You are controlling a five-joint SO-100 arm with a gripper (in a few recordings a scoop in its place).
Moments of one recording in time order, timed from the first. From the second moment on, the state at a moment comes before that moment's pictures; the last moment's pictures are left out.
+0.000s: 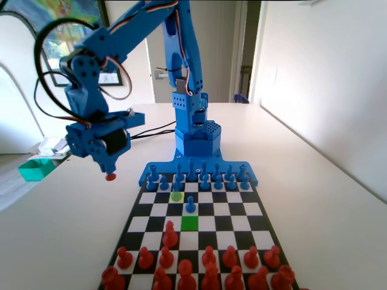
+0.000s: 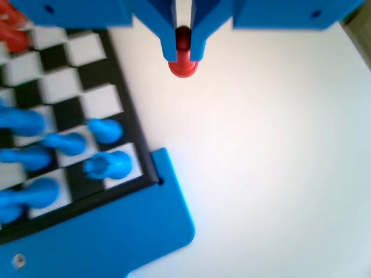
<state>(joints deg) 45.8 80.2 112.2 53.7 -114.1</state>
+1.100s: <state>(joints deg) 46.5 67.7 116.2 34.5 -115.8</state>
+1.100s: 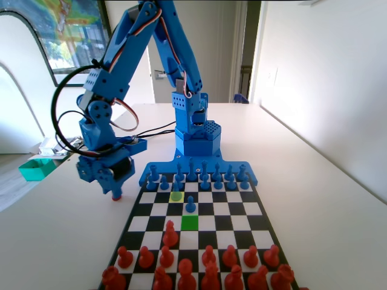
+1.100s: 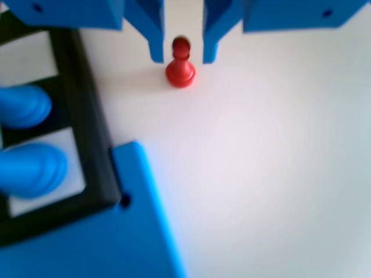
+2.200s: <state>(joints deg) 18.2 89.3 107.8 65.0 -106.3</state>
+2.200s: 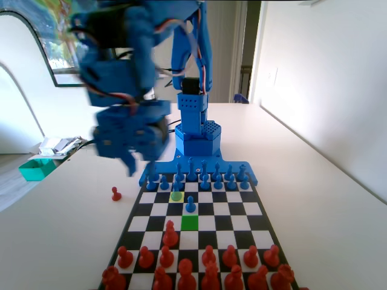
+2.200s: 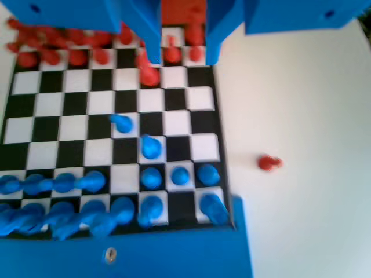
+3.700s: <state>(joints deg) 13.0 96.2 142.0 33.0 -113.1</state>
